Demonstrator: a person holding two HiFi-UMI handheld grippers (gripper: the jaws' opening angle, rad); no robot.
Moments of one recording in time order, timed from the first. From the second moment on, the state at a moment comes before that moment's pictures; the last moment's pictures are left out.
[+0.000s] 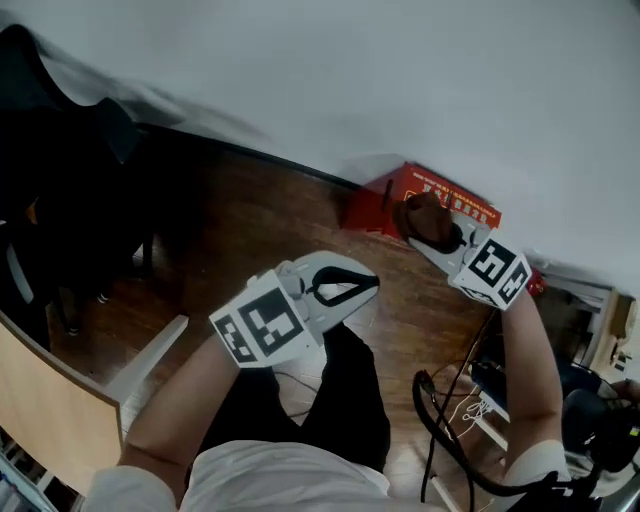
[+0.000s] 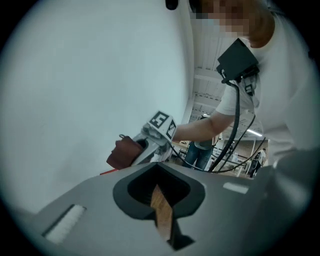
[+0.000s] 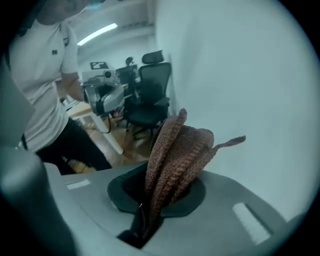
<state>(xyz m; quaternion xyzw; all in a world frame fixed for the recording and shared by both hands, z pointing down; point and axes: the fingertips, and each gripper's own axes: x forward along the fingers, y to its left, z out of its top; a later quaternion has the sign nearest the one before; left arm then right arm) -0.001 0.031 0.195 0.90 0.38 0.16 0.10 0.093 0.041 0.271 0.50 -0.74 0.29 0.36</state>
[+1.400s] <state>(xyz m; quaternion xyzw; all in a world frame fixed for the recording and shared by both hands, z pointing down) 0.080 -0.032 0.356 0.96 0.12 0.17 0.21 0.181 0.064 0.577 -0.41 -0.57 0.26 0.67</state>
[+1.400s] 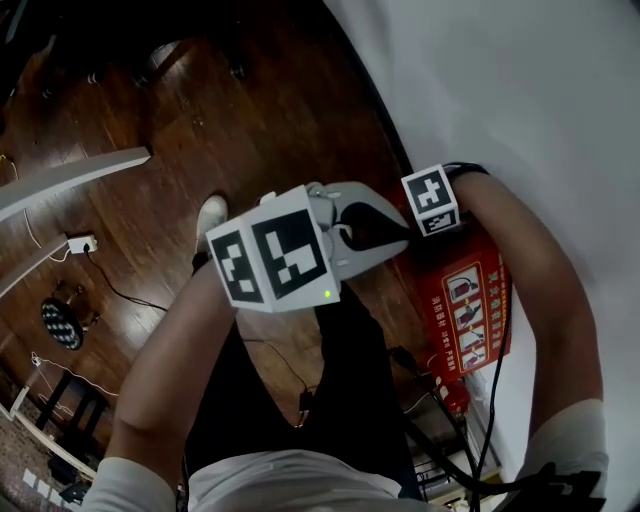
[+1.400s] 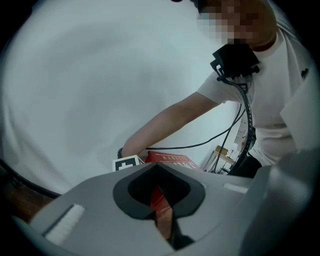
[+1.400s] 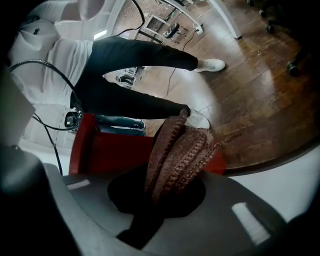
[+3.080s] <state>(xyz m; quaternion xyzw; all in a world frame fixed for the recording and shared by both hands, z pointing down) 0.040 -0.058 0.472 0.95 0.05 0.16 0.26 0.177 0.056 0.824 -0.38 -0.56 0.19 0.71</state>
